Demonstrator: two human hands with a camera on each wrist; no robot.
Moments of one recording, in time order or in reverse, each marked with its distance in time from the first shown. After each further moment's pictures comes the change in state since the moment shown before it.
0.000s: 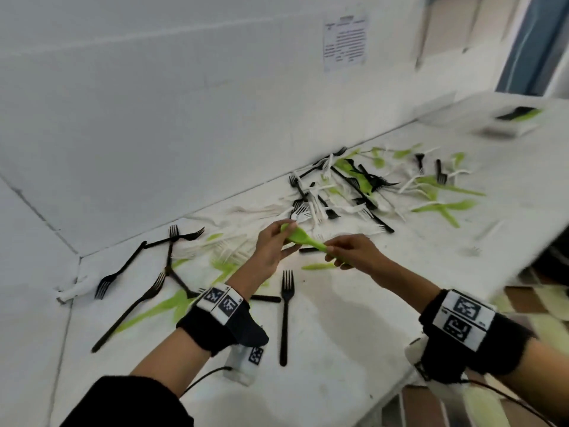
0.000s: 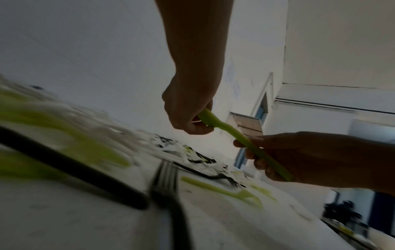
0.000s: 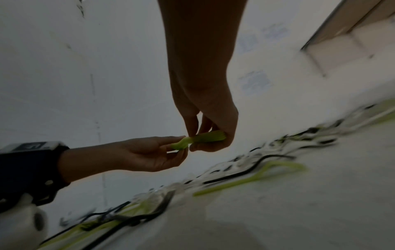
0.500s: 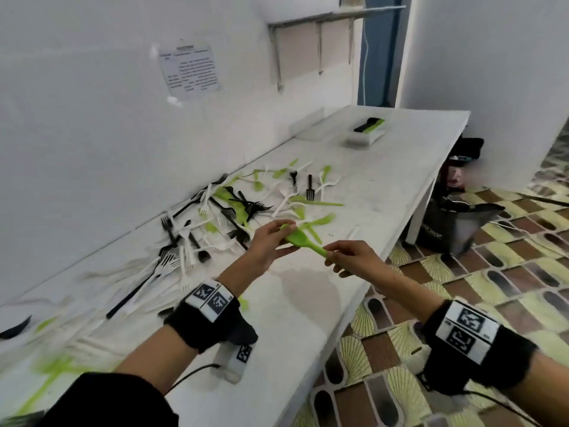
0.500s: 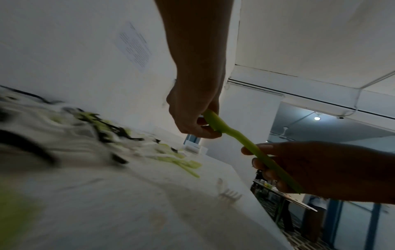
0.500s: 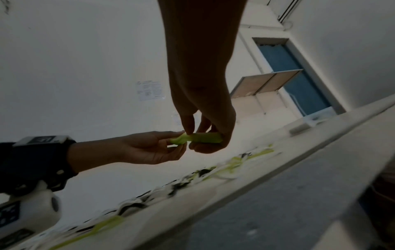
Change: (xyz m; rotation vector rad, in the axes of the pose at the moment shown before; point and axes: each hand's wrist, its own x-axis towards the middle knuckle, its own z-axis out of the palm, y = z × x) left_hand 0.044 -0.028 0.250 0.105 -0.423 -0.070; right_hand -0.064 0.064 -0.217 0.020 0.324 0.079
